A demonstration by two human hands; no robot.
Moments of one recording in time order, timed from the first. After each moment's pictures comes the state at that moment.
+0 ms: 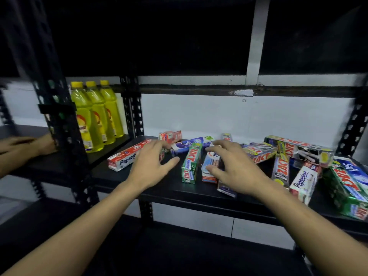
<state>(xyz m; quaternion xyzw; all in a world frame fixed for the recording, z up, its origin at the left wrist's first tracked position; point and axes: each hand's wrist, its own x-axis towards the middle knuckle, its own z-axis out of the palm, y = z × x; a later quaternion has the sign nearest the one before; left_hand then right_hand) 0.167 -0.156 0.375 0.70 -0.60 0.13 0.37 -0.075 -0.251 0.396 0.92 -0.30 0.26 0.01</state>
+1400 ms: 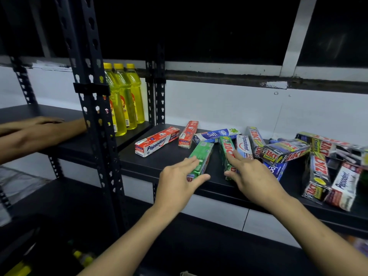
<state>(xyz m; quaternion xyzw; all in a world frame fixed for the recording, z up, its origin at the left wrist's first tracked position) 0.149 -0.107 0.318 0.65 -0.57 0.06 0.50 -0.035 -0.222 0.358 0.92 -0.37 0.15 0.03</state>
